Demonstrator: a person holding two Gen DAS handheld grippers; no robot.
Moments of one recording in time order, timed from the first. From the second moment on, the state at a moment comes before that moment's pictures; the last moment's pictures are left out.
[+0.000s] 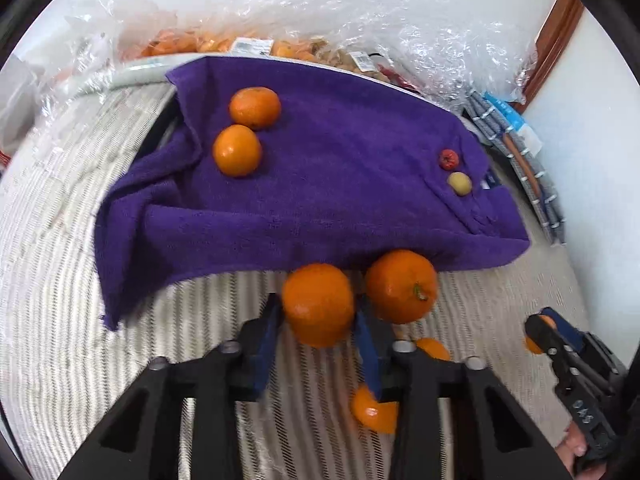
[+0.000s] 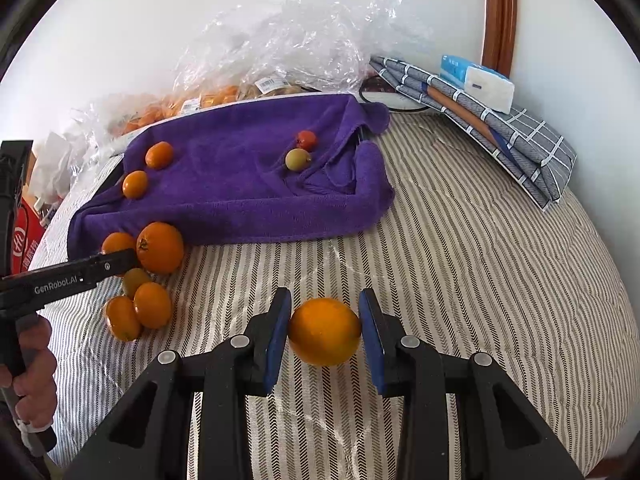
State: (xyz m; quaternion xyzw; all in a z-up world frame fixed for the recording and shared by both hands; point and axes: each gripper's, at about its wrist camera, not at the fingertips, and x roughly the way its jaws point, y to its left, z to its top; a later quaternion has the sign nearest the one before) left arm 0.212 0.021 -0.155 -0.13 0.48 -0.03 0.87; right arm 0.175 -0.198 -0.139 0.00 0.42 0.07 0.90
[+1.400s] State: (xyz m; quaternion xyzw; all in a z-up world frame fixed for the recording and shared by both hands) left arm 0.294 0.045 -0.137 -0.12 0.45 -0.02 0.88; right arm 0.293 -0.177 -0.139 0.01 0.41 0.08 0.91
